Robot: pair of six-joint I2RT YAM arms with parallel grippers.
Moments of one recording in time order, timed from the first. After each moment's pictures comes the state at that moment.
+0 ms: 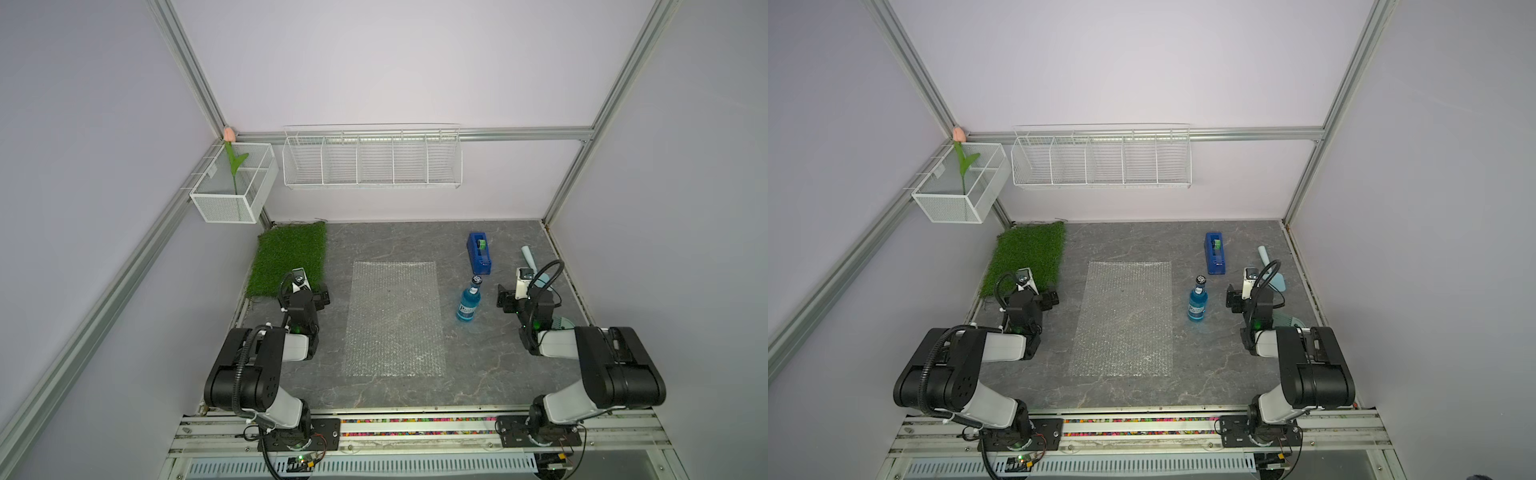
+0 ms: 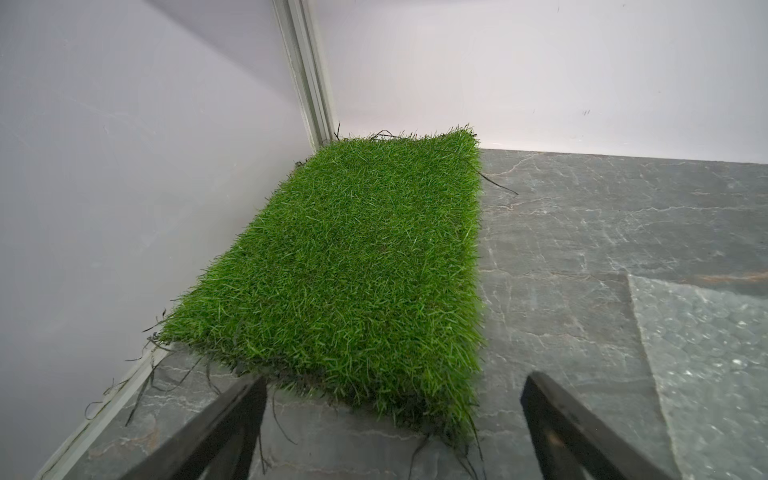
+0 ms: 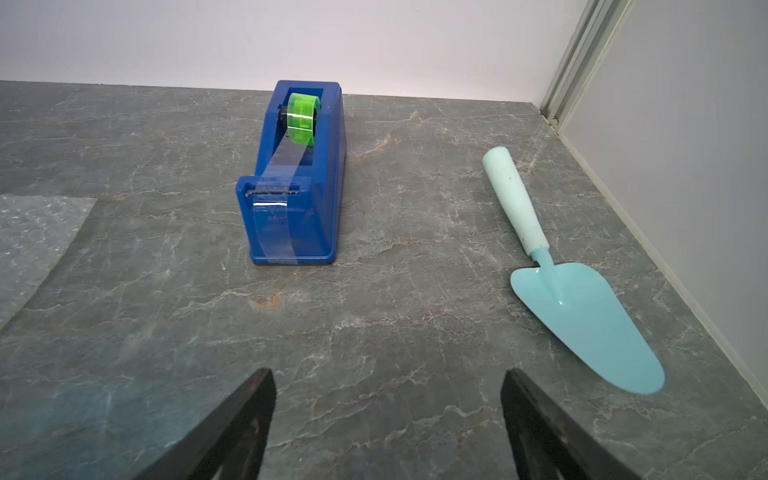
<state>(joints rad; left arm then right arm) -0.11 1.55 0.36 0.92 -0.34 -0.02 0.00 1.53 0.37 0.79 0.02 -0.03</state>
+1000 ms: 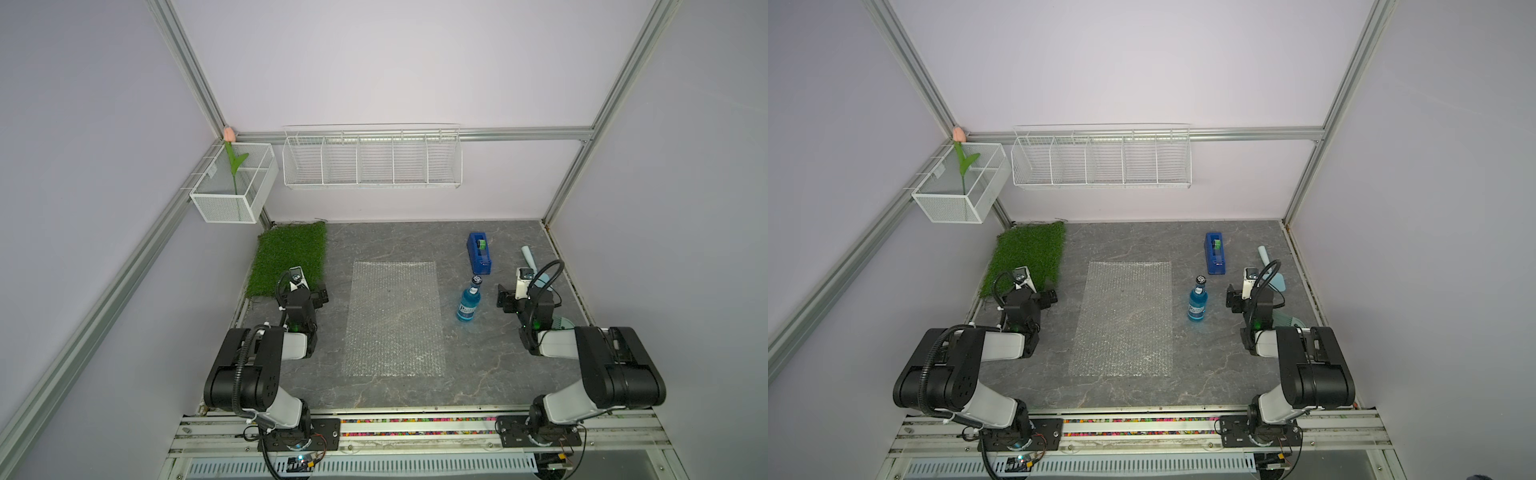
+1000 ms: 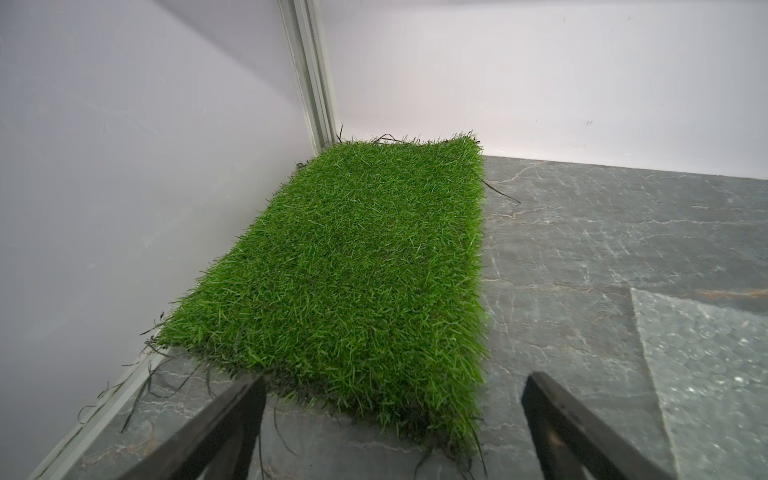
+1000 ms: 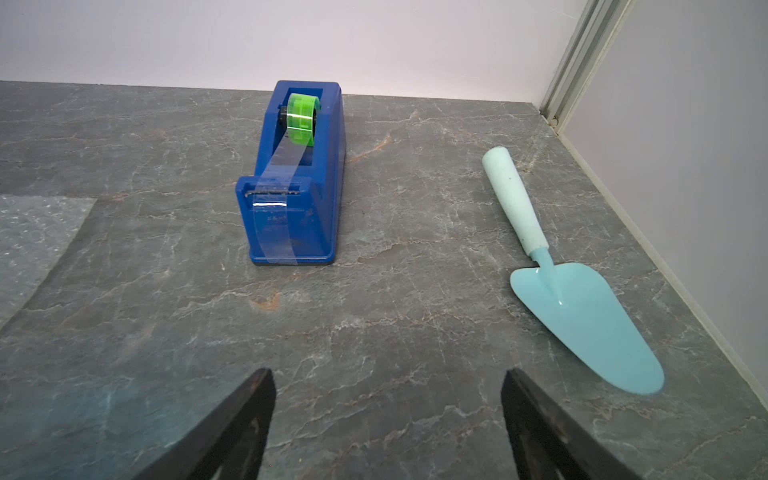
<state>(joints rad) -0.09 1.55 0.37 0.91 -0.31 -0.04 0.00 1.53 0.37 0.79 0.02 -0.03</state>
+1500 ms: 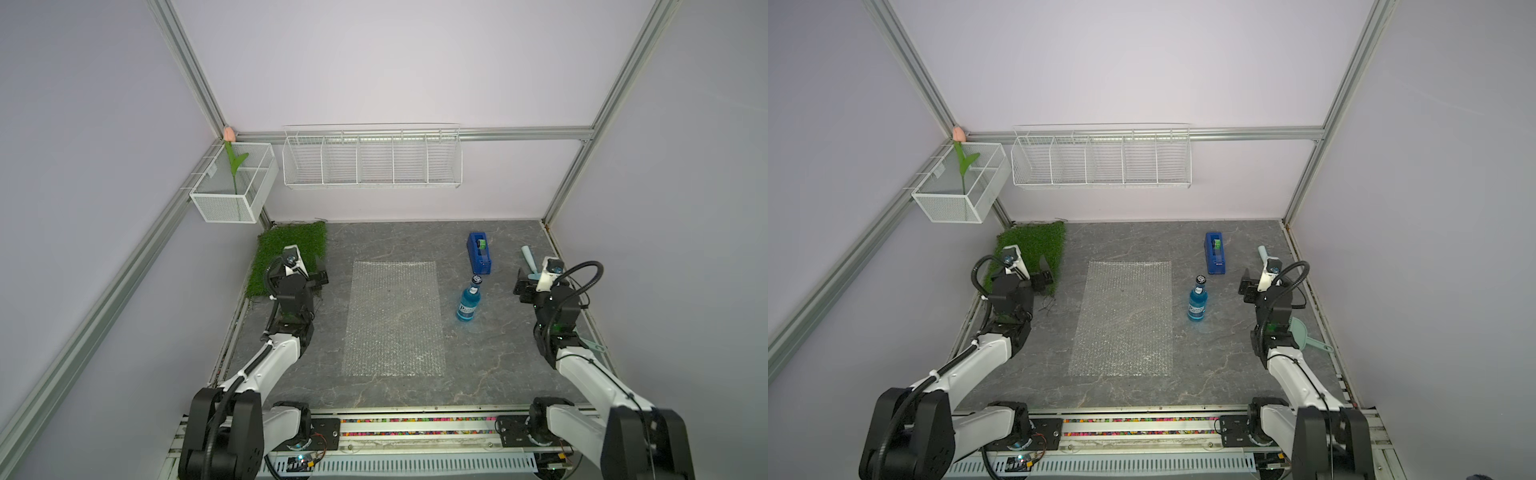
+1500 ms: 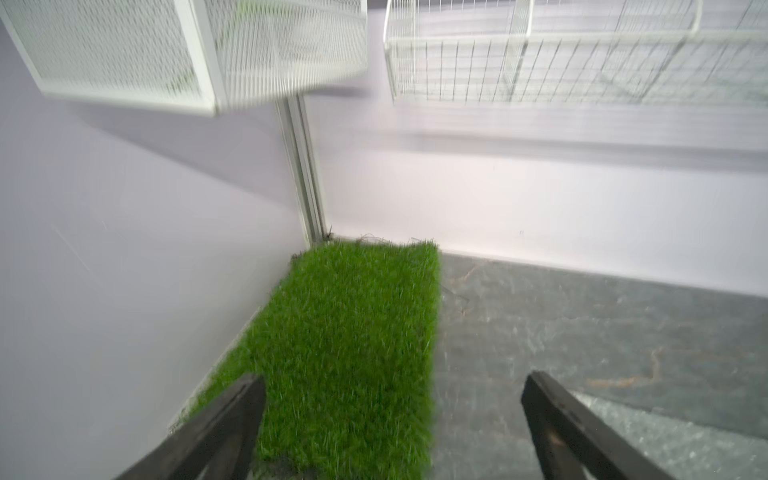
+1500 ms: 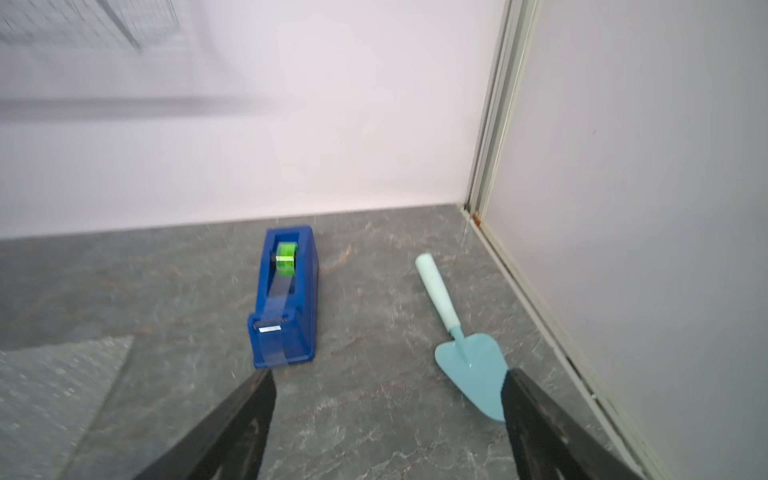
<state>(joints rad) -0.16 1.15 0.62 0.47 -0.31 -0.02 -0.02 0.96 0.42 0.43 0.11 0.03</state>
